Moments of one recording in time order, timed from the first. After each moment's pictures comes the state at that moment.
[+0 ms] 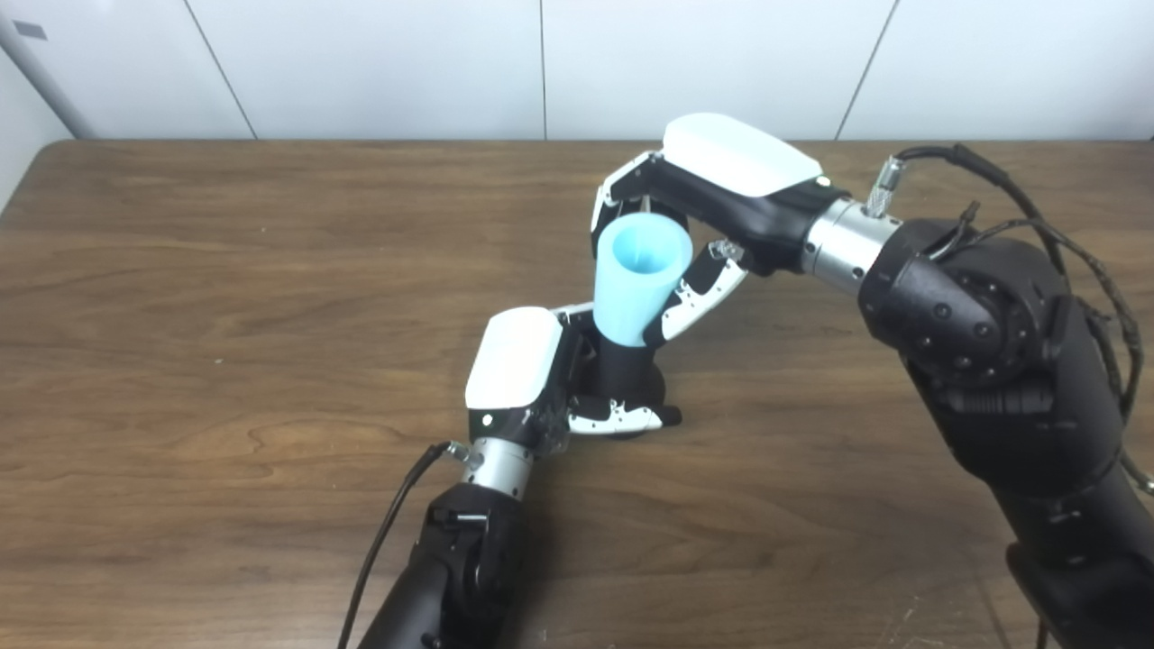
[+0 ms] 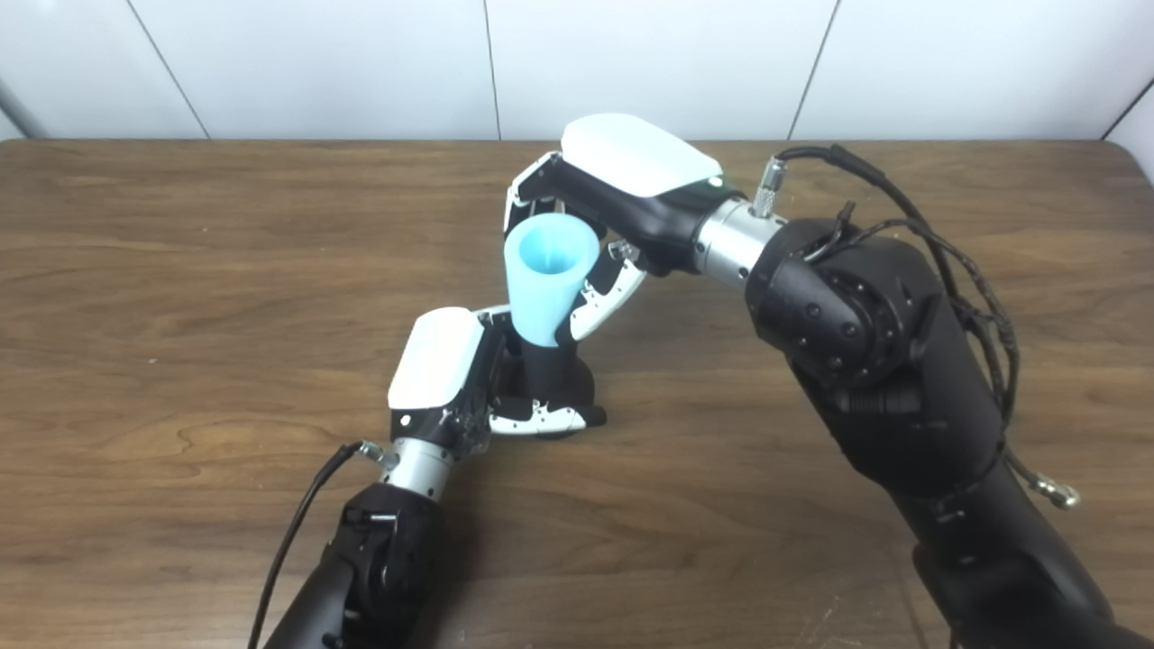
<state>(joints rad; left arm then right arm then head) -0.05 0.03 -0.49 -0.13 0.98 0.22 0.08 -0.57 -0.37 0.35 -0.59 -0.70 0.40 0.85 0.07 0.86</state>
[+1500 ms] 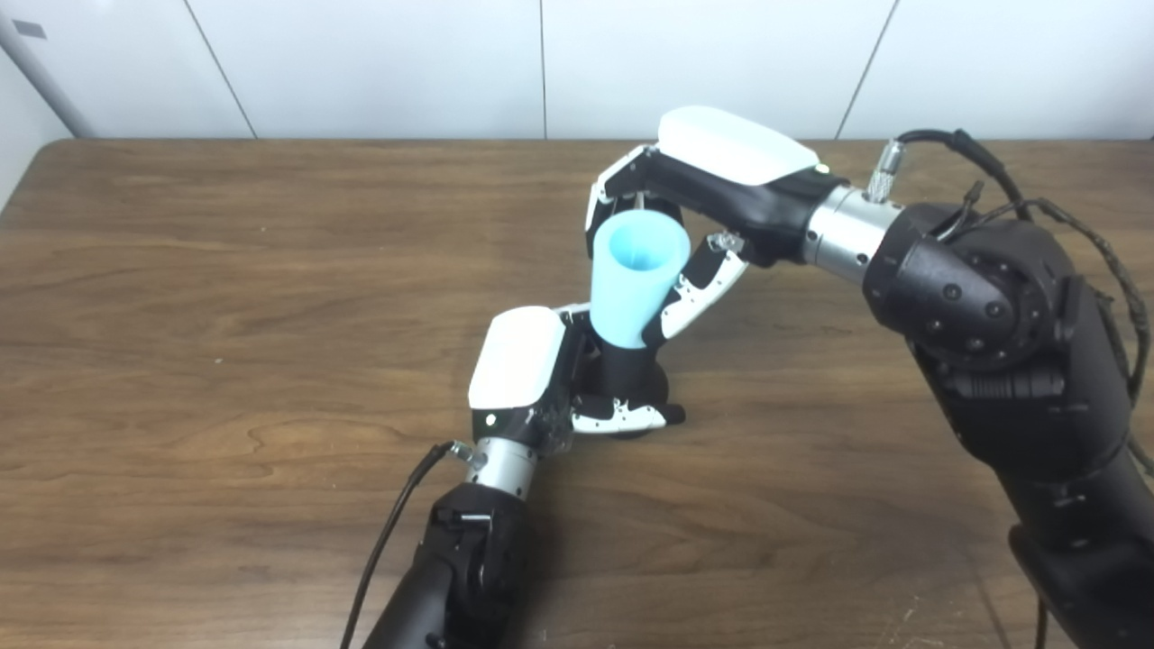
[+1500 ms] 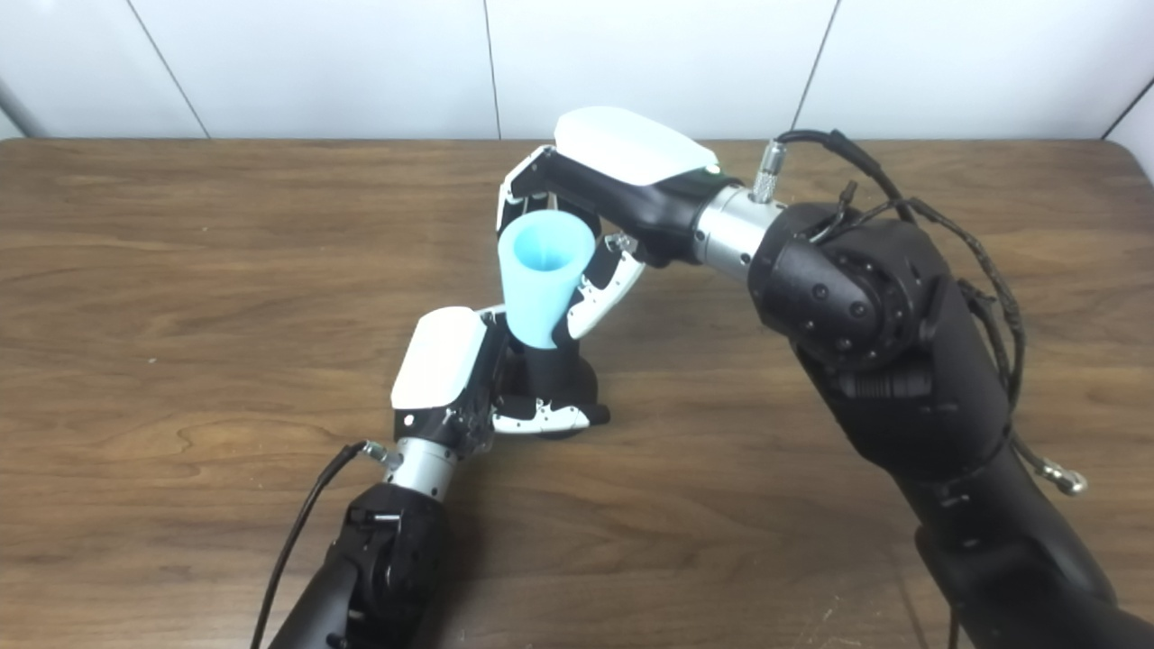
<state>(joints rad) -0.05 0.02 -0.49 -0.13 0.98 0.22 0.08 -0.61 -0.38 0.34 -0.59 -0.65 0.42 0.86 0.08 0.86</state>
